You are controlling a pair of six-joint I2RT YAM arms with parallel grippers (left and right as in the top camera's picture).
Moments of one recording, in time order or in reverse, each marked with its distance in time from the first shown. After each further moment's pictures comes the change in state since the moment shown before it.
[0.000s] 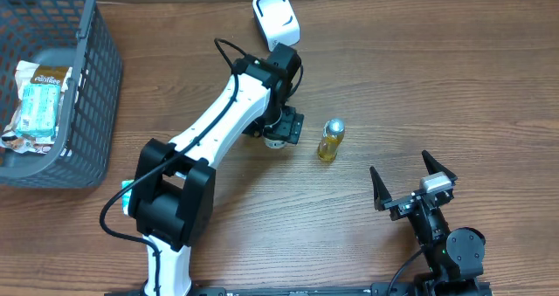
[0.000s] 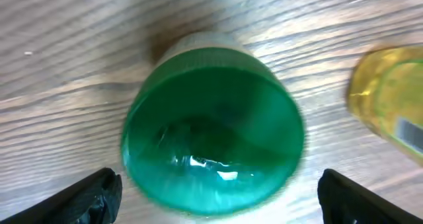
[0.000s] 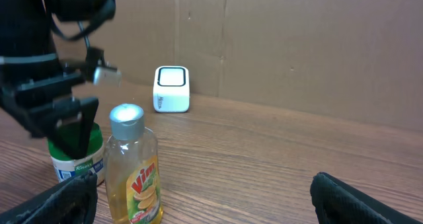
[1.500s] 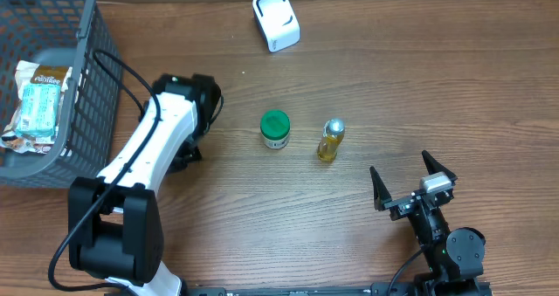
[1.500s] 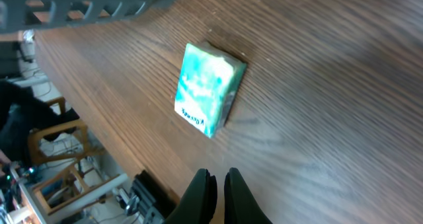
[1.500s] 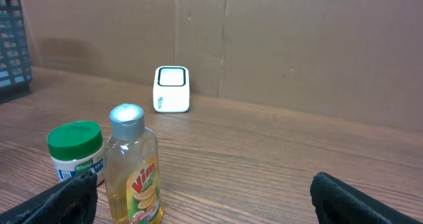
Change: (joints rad) left arm 0.282 -0.272 -0.423 -0.241 -0.597 -0.543; right arm 0.000 0.000 0.000 0.000 0.000 0.000
